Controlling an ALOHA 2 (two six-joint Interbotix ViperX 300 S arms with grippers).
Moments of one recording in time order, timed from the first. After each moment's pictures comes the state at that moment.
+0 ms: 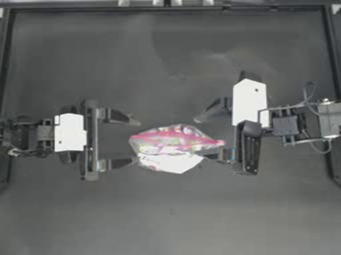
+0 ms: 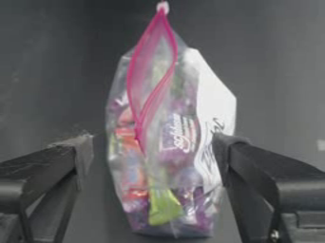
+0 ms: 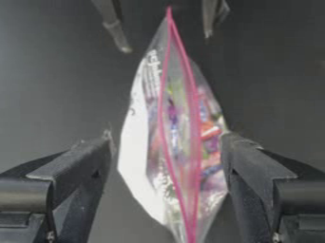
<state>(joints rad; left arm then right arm) 0.07 -0.17 1.04 -0.13 -0.55 0.26 -0.05 -0.31 0.69 -0.33 0.26 0.41</state>
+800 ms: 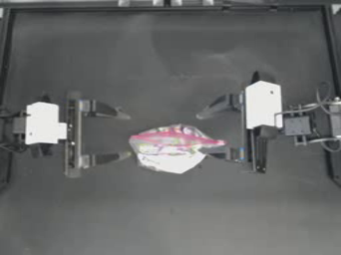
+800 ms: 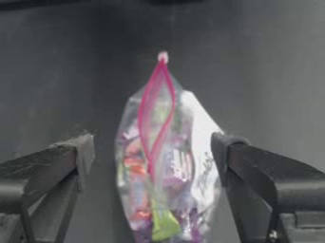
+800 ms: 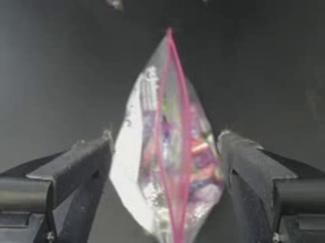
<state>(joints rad) 0.07 -0.43 1.04 -0.13 -0.37 0.26 -0.05 -0.38 0.74 -0.42 0.19 0.41</state>
